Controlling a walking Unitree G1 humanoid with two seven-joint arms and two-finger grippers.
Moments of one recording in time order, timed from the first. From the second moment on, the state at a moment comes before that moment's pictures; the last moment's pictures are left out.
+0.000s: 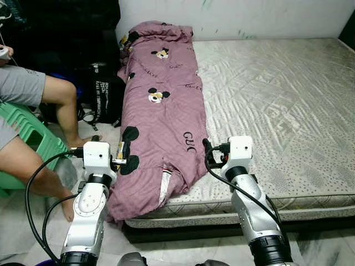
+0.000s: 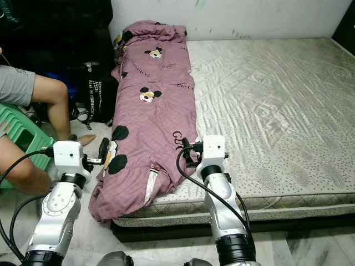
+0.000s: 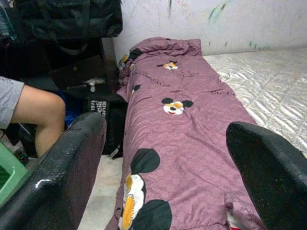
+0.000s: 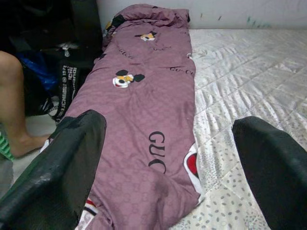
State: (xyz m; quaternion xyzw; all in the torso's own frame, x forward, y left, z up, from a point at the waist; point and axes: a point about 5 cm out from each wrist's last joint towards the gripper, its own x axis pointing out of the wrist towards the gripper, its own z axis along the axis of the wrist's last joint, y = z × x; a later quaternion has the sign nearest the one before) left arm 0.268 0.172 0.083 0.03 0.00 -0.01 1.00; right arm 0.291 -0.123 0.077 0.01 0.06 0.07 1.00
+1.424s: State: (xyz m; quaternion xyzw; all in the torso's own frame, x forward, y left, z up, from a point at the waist) left arm 0.273 0.167 0.083 0.03 0.00 -0.02 1.00; right arm 0.291 -0.123 0.075 0.01 0.07 0.09 0.99
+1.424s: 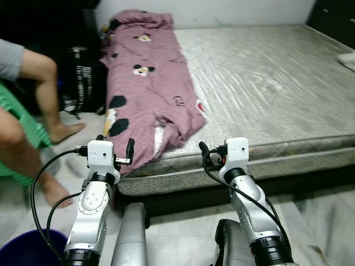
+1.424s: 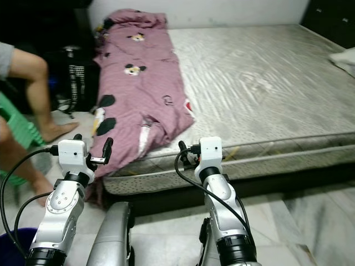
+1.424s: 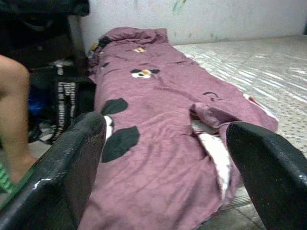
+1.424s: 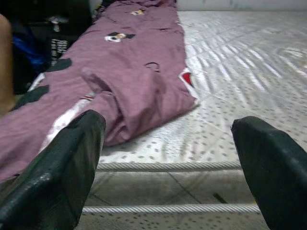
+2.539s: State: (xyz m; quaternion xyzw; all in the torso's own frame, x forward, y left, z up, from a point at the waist) left arm 0.275 0.166 0.083 0.02 0.00 -0.03 1.00; right arm 0.292 -0.115 0.077 0.01 0.06 0.11 0.99
